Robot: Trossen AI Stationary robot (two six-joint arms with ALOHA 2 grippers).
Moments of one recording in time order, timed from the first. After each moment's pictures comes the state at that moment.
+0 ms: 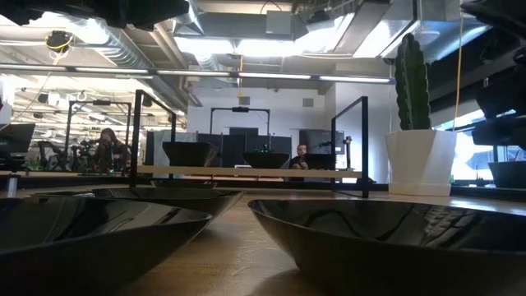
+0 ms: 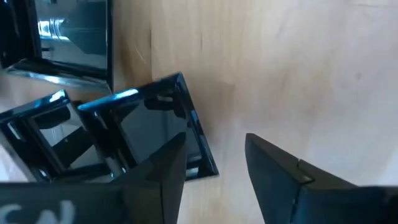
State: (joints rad) left arm -0.36 0.95 0.40 0.50 -0.45 0.33; right arm 0.55 1.32 0.66 -0.76 -0.08 0.48
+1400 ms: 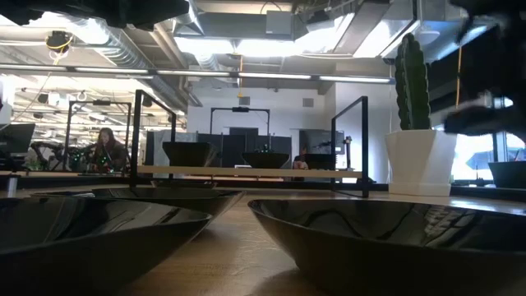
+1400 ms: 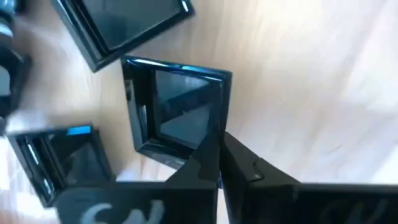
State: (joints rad) left arm -0.36 0.95 0.40 0.50 -0.45 0.33; right arm 0.52 1.41 0.78 -0.77 -0.05 0.28
